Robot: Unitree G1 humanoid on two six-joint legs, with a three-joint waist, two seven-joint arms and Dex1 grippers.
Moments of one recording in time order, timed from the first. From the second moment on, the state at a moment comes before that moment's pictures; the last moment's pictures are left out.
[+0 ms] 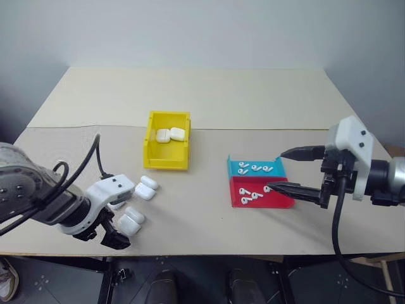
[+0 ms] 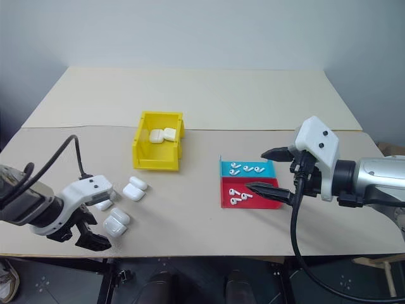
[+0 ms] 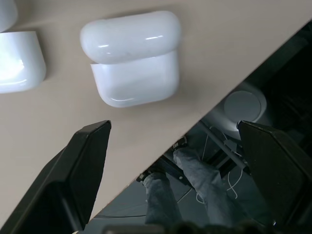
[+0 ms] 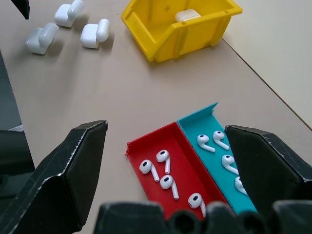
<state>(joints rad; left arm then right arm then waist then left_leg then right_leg) -0.75 1.43 -0.39 -0.45 -1.61 1.61 -0.09 -0.30 -1.12 -0.34 -0.66 0.92 0.96 0.78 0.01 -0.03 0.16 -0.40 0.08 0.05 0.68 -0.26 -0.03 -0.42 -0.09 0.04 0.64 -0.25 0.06</state>
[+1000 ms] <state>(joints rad) -0.86 1.31 -0.59 -0.36 -1.84 1.56 0.37 -0.13 -1.13 -0.53 -0.78 1.08 1.00 0.65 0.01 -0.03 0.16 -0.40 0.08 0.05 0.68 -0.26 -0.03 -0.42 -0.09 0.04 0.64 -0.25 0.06</state>
